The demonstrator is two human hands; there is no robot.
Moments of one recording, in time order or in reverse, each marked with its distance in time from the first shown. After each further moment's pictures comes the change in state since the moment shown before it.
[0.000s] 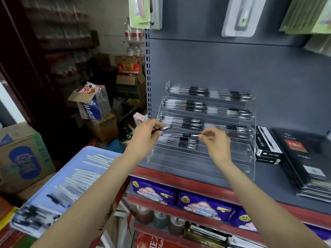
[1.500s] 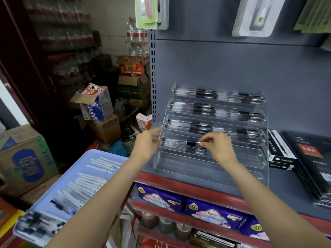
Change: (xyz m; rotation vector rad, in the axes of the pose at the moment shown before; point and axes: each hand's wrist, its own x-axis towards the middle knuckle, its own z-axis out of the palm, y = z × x) left_hand 0.017 -0.038 0.014 -0.102 -0.075 -0.241; right_hand 0.017 -0.011 0.011 -0.321 -0.199 -0.097
